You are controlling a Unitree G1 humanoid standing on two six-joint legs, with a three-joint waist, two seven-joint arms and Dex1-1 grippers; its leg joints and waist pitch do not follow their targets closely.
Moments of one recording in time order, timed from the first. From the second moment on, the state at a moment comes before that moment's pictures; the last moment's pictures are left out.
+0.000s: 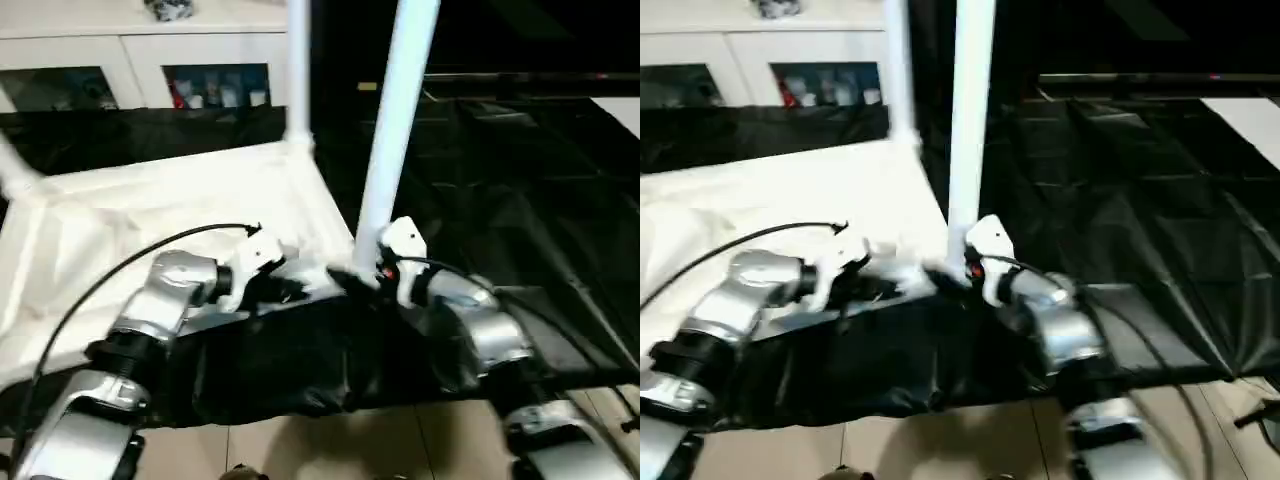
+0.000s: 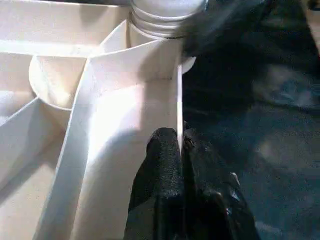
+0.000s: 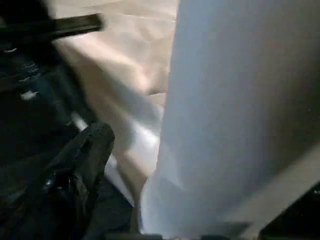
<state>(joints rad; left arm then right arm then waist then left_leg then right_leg) -0.60 0.41 -0.21 0.63 -0.01 0.11 -1.28 -0.52 -0.22 0.17 0.56 0.08 0.04 0.96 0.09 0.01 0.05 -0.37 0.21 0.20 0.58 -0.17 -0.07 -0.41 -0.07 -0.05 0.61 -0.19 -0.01</state>
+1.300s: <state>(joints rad) -0.60 0.25 -0.19 0.61 0.05 0.22 -0.98 -0.53 0.01 0.02 0.64 0.00 0.03 0.30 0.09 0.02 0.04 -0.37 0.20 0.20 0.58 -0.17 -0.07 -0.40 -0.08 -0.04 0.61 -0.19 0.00</state>
